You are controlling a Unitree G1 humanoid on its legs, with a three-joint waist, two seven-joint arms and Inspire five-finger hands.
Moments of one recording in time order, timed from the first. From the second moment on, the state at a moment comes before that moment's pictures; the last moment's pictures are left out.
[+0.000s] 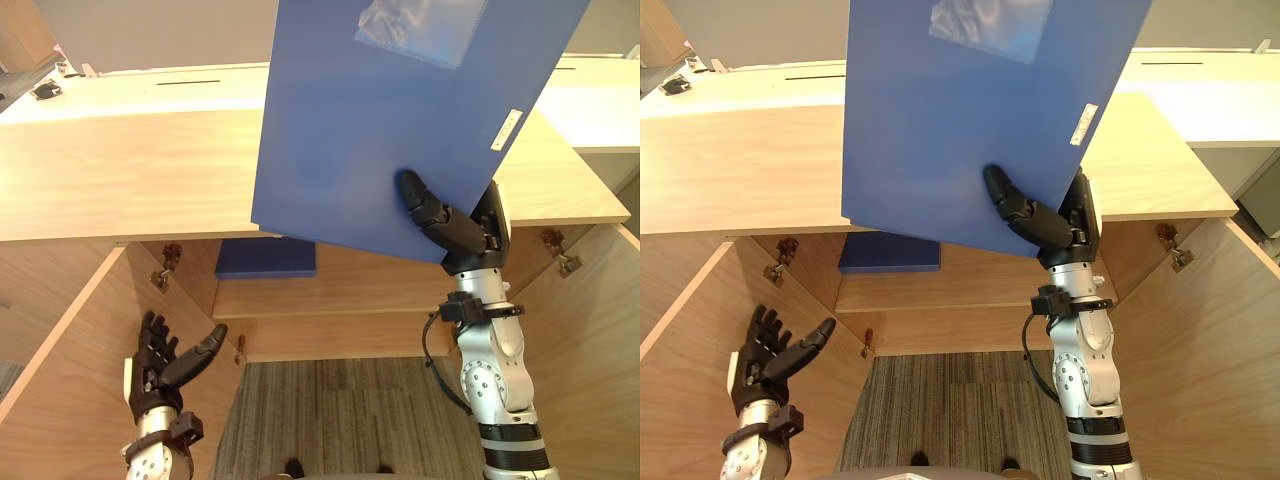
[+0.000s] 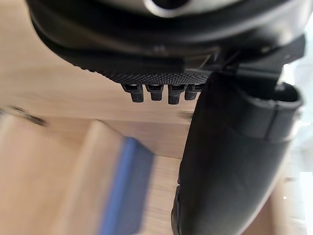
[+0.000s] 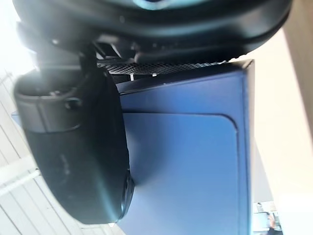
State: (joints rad) left arm 0.38 -0.02 0.32 0.20 -0.21 -0.19 0.03; right arm -0.07 -0.15 0.01 -0.22 0.49 -0.20 0.14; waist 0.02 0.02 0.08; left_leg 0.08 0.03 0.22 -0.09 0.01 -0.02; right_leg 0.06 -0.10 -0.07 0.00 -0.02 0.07
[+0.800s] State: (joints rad) left arm -0.07 0.06 0.21 0.74 -0.11 -0.18 0.11; right arm -0.39 -0.23 0.40 -0.02 -0.03 -0.22 -0.05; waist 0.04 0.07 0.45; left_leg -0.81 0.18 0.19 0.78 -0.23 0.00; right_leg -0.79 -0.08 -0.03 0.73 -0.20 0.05
